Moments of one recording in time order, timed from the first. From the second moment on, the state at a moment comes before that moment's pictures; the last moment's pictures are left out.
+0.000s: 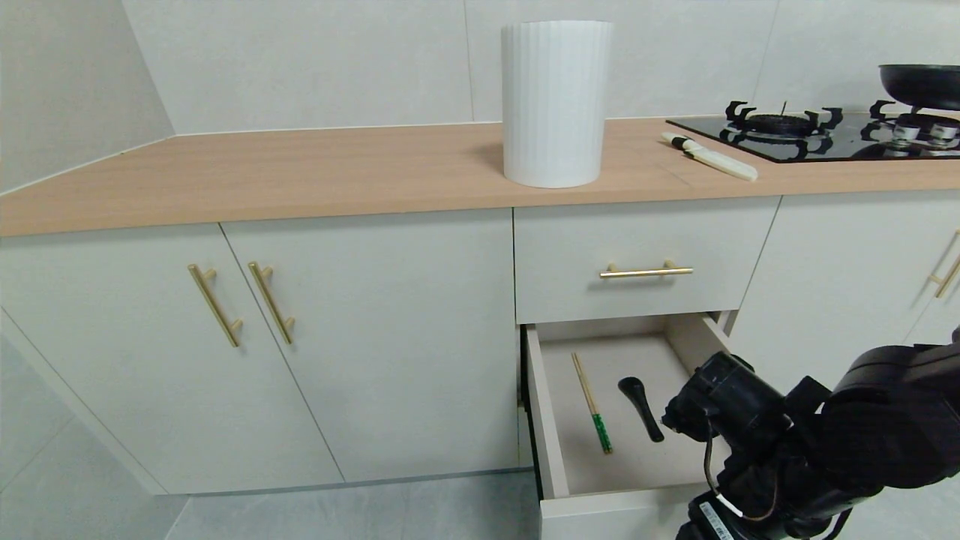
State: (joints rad) left arm -0.01 0.00 0.00 0.00 0.01 0.00; right arm 0.63 1.81 -0.87 0.38 -0.12 0.25
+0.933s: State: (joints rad) left arm -0.01 0.00 0.00 0.00 0.01 0.00; right arm 0.55 1.98 -0.91 0.03 -0.25 0.39
